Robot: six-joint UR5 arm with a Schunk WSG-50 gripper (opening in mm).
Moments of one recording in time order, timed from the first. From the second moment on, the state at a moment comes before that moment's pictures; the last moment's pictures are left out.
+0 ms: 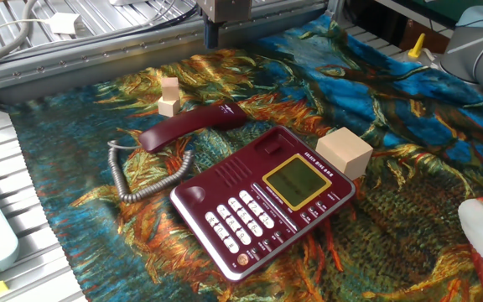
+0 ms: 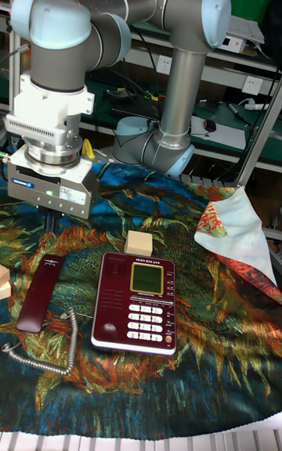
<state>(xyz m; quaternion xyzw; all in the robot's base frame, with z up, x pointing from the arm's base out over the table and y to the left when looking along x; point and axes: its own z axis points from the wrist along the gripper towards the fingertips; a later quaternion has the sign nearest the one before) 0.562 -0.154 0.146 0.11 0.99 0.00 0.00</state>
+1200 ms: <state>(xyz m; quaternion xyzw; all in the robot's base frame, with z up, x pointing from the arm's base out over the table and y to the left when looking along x) 0.606 -0.153 0.082 0.08 1.00 0.01 0.03</state>
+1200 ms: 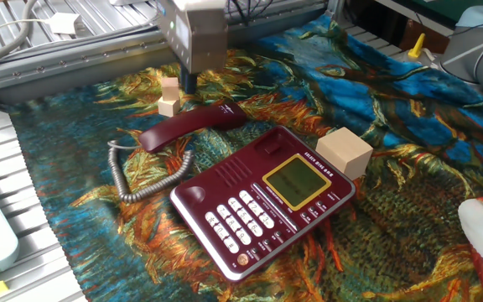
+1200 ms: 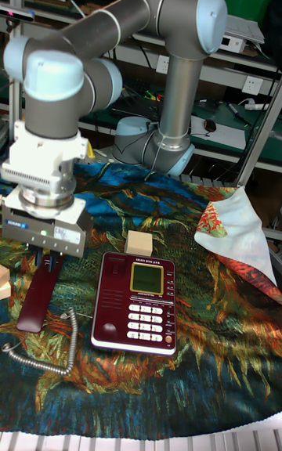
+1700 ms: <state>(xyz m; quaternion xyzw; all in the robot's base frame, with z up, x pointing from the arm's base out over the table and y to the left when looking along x) 0.615 -0.152 0.062 0.06 1.00 0.01 0.04</state>
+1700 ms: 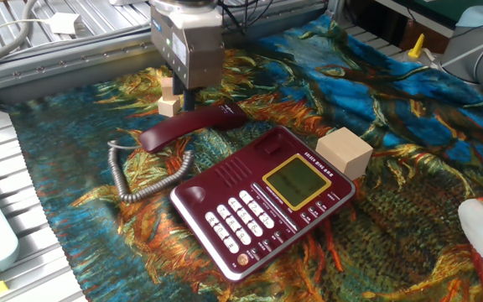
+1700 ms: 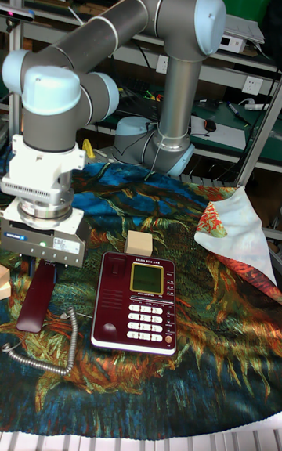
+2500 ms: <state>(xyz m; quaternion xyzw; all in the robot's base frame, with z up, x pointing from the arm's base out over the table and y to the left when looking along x) 0.621 -0.154 0.050 0.04 1.00 0.01 0.05</state>
